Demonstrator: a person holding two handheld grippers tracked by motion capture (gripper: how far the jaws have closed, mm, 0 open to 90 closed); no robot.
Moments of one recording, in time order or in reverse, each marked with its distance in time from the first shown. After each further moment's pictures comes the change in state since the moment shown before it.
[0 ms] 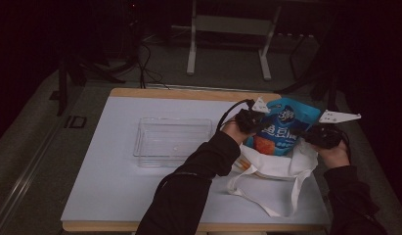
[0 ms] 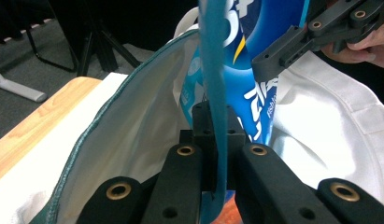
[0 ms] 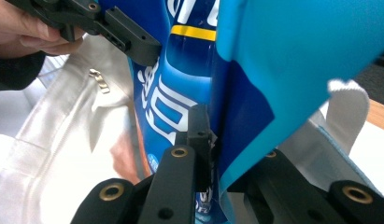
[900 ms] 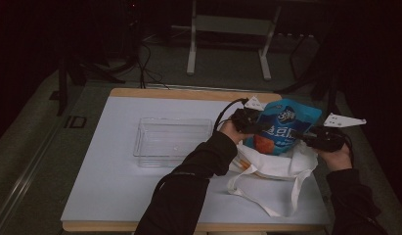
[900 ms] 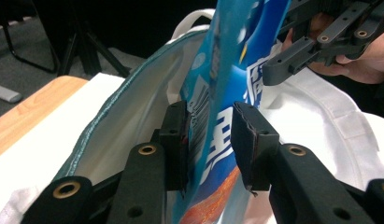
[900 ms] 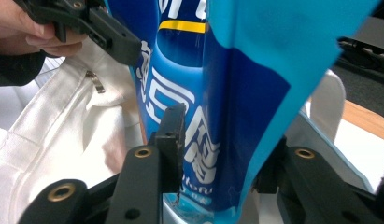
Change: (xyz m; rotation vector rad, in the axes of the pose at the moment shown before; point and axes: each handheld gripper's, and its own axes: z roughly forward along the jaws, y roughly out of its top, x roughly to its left) left arm 0.012 -0.011 0.000 -0.040 -0.073 -0.065; right arm -0.003 -0.013 -0.006 -0.056 -0.020 -0.017
